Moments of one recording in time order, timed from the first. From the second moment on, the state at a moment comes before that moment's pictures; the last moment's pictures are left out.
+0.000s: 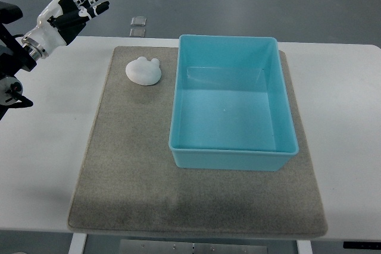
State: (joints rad) left arm -0.82 0.50 -0.75 -0.74 0.55 -0.45 -0.39; right arm 0.00 0.00 0.06 0.12 -0.11 0.20 0.03
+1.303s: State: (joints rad) left arm -0.90 0.48 -0.41 -0.75 1.49 0.06 -0.51; right arm 0.00 0.00 0.06 0.12 -0.12 0.20 0.03
